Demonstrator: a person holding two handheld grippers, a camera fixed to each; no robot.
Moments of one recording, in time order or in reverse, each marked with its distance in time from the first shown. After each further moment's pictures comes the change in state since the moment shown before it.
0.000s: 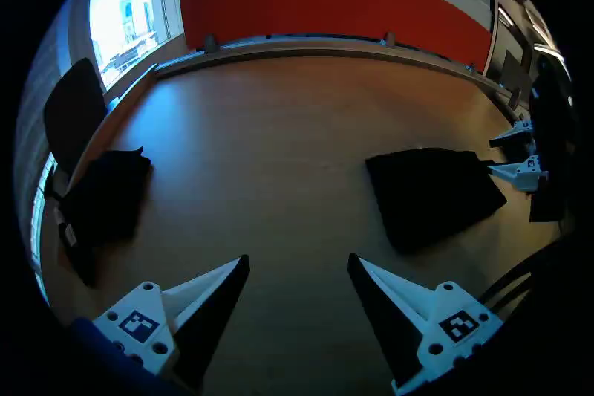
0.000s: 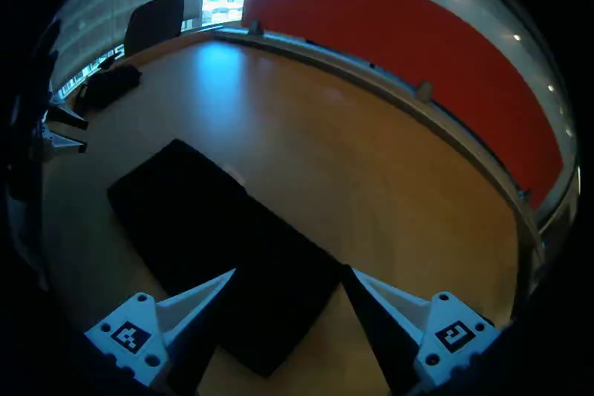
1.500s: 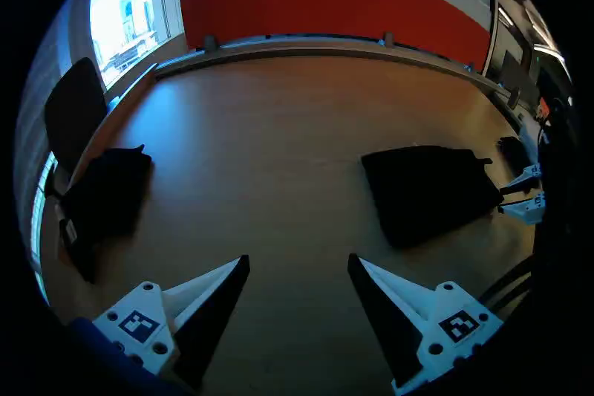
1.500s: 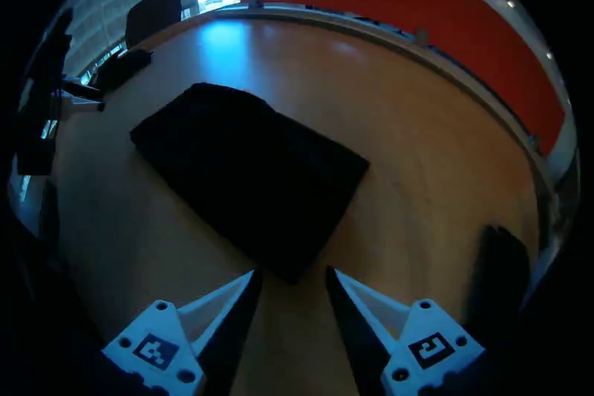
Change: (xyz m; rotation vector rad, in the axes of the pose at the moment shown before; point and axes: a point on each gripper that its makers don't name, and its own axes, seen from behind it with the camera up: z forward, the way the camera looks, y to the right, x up) left arm -0.005 0.003 -0.007 -0.002 -0.003 -0.001; right arm -0.099 -0.031 -0.033 0.100 -0.108 0.098
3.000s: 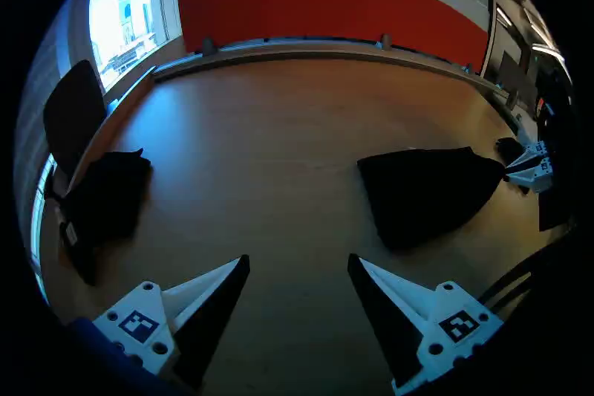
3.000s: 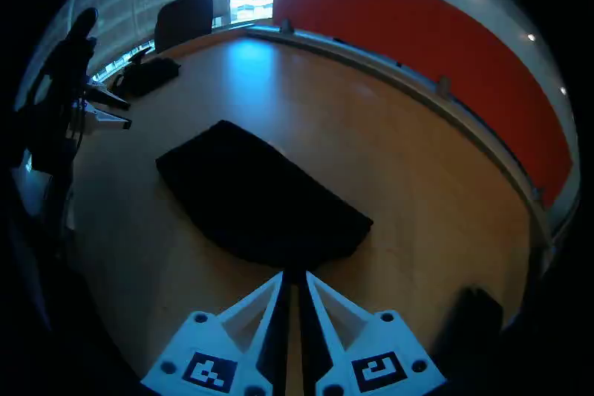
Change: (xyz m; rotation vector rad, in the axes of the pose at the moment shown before) left arm 0.006 0.004 -0.003 -0.007 0.011 0.004; right arm 0.068 -0.003 -0.026 0.043 0.089 -0.145
